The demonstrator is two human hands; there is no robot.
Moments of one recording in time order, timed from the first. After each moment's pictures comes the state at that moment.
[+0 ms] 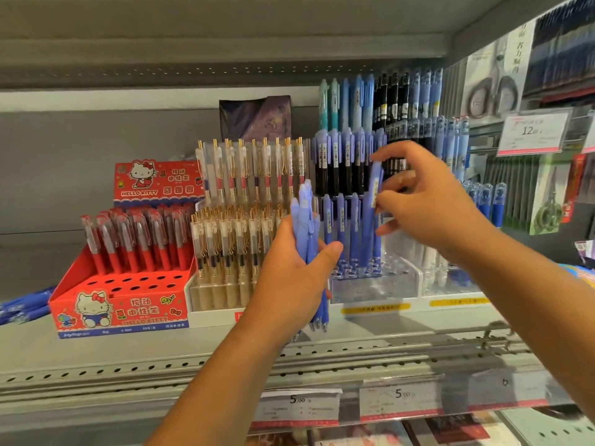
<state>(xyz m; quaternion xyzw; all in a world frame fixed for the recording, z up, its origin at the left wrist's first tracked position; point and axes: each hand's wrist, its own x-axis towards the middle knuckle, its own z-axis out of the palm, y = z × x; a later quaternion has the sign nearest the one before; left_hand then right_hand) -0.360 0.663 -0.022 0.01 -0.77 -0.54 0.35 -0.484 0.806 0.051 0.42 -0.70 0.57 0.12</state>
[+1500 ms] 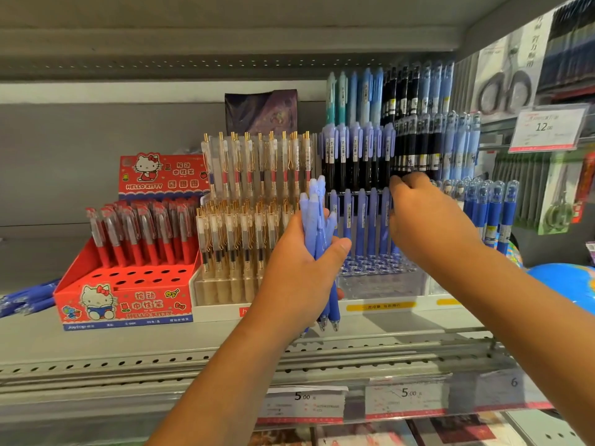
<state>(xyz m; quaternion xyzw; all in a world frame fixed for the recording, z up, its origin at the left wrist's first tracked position) -0.358 0.670 -0.017 0.02 -0.76 -0.54 0.35 -0.499 0.791 0.028 0.33 -0.88 0.12 0.33</state>
